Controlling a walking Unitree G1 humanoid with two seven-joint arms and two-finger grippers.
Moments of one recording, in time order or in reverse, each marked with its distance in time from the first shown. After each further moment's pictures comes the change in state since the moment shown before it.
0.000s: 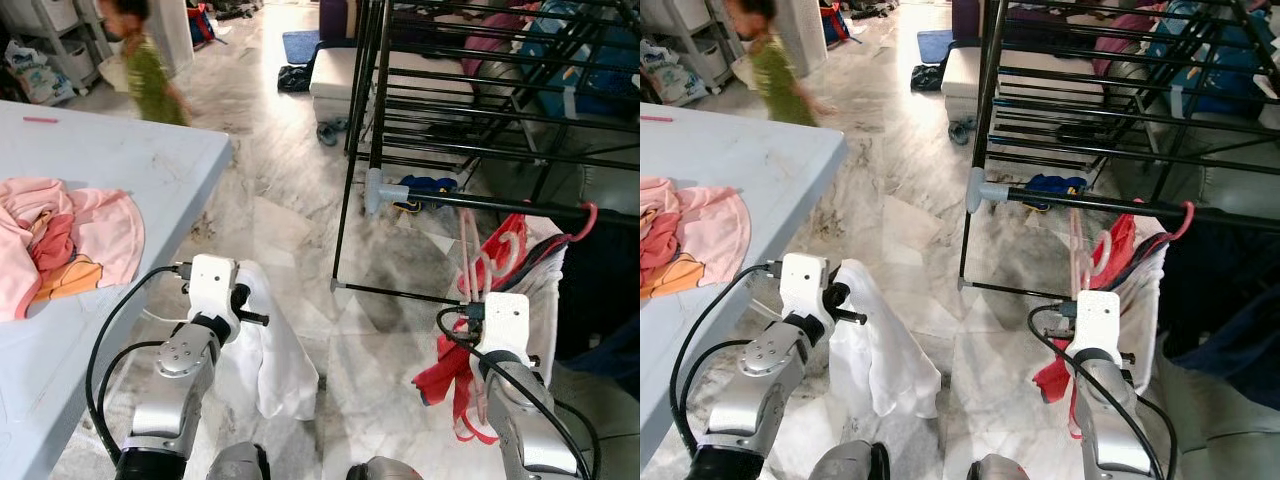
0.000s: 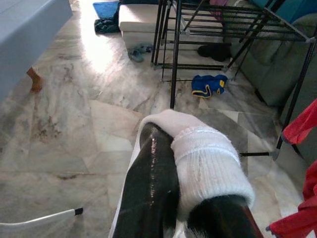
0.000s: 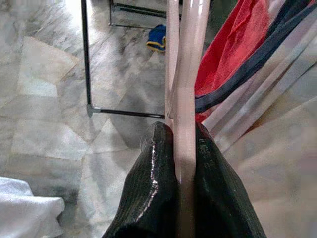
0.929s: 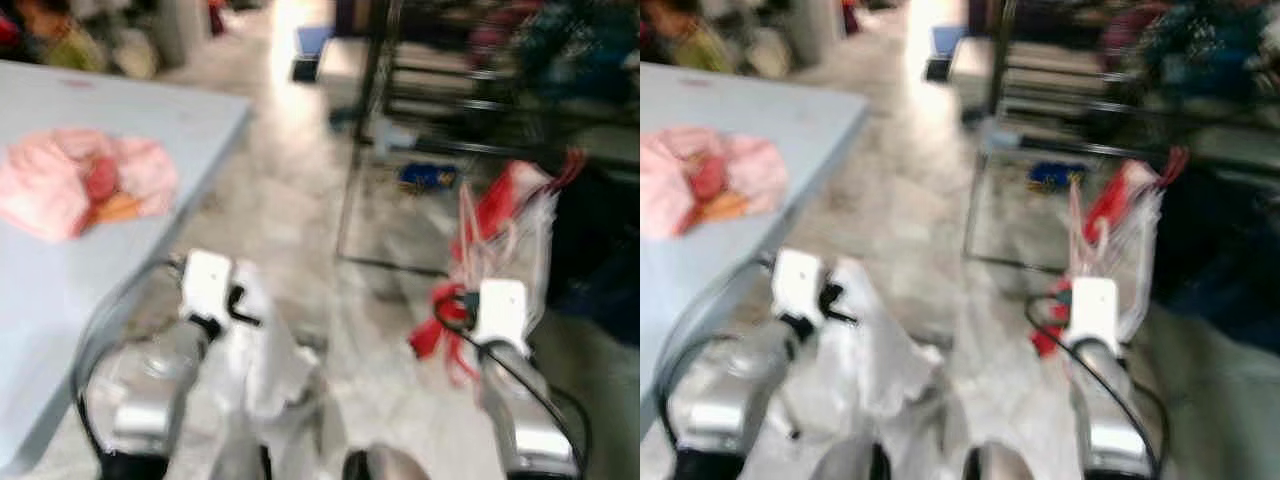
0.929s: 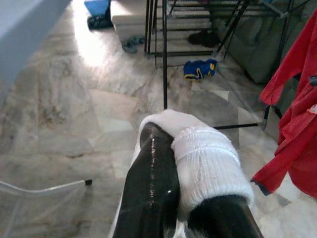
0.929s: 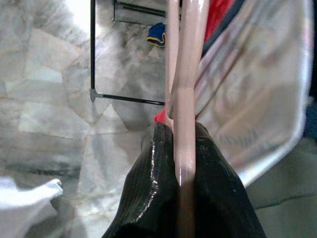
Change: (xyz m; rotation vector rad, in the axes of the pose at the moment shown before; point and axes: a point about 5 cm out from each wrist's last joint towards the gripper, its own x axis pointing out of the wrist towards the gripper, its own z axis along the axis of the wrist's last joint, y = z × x) left arm -0.004 0.008 0.011 0.058 0.001 -0.037; right arm 0.009 0.004 0.011 0.016 -0.028 0.003
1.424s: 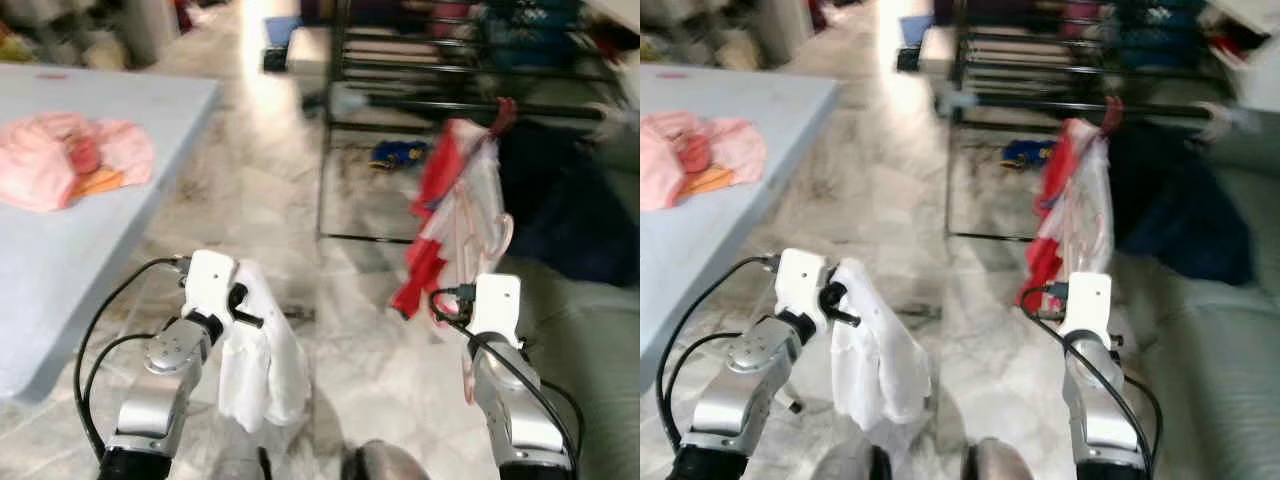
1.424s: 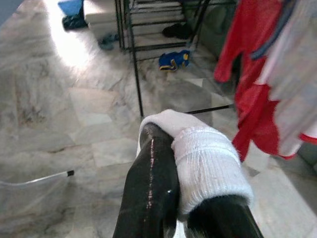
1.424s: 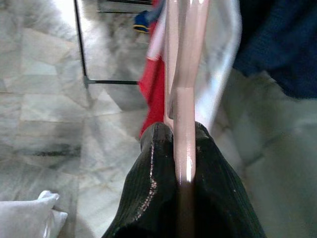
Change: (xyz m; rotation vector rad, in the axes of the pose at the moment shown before) left arm -0.001 -0.006 -0.003 0.002 0.009 -0.019; right arm 0.001 0.006 0.001 0.039 0.009 0.013
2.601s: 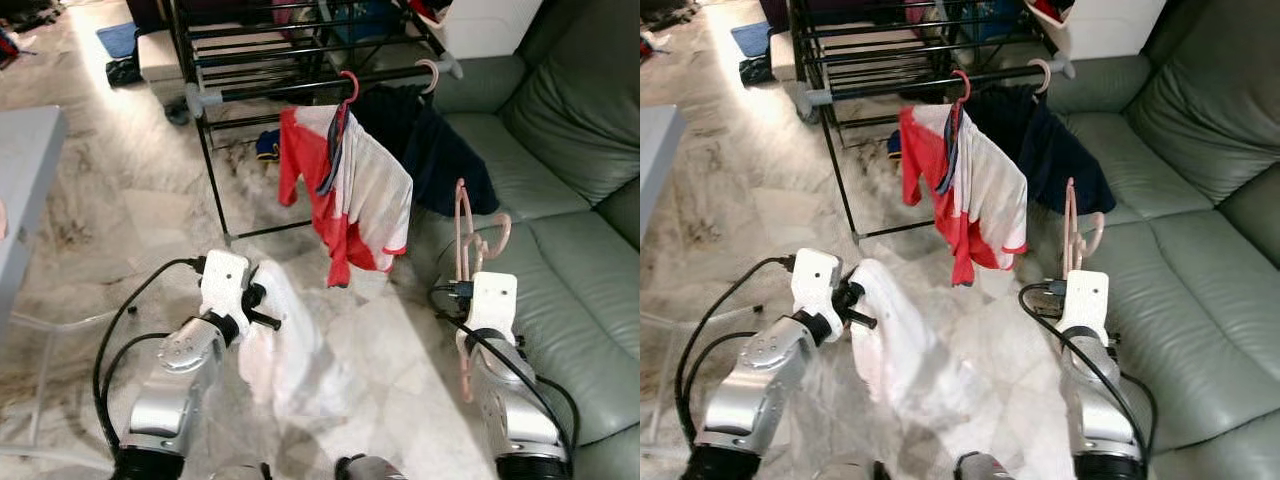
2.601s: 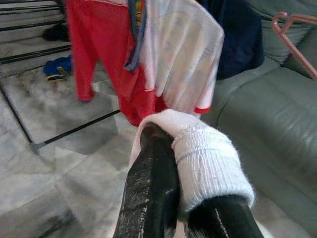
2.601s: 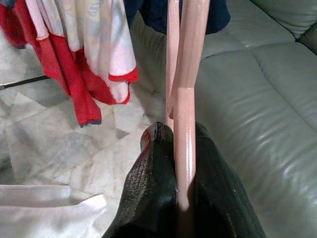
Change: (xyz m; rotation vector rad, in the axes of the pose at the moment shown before) left arm 0.006 -0.018 0.004 -0.066 -0.026 -0.115; right arm 0.006 0.004 0.004 0.008 0.000 -0.011
